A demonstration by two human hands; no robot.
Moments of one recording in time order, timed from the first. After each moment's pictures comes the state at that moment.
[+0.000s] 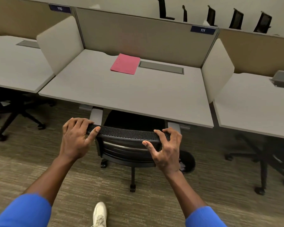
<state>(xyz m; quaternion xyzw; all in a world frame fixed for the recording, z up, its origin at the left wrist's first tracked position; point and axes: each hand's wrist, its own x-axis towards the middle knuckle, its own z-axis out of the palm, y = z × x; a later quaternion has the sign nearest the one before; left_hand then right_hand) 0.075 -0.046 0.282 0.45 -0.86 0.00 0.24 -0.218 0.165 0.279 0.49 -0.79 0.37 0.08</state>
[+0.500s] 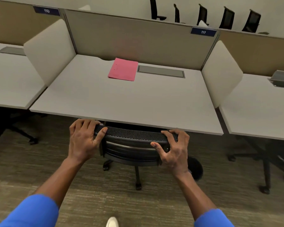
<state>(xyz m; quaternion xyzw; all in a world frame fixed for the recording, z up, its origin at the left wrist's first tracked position) 0.049 -0.179 0.281 0.43 -0.87 -0.02 0.25 -0.228 0.053 0.270 0.46 -0.82 0.33 0.10</state>
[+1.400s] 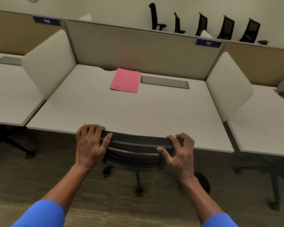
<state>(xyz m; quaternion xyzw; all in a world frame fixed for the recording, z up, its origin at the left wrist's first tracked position) 0.009 -0.274 0.275 0.42 -0.87 -0.01 0.27 -0.269 -0.039 0.276 0.47 -0.82 0.31 0.10</state>
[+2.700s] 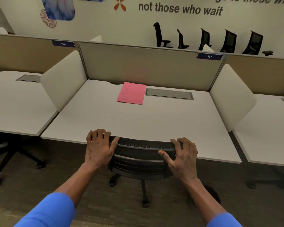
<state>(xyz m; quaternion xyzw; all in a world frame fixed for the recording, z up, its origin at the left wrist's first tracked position) -0.005 -0.267 0.311 0.47 -0.88 -0.01 0.11 -0.274 -0.046 0.296 0.46 -0.86 0.21 0.10</state>
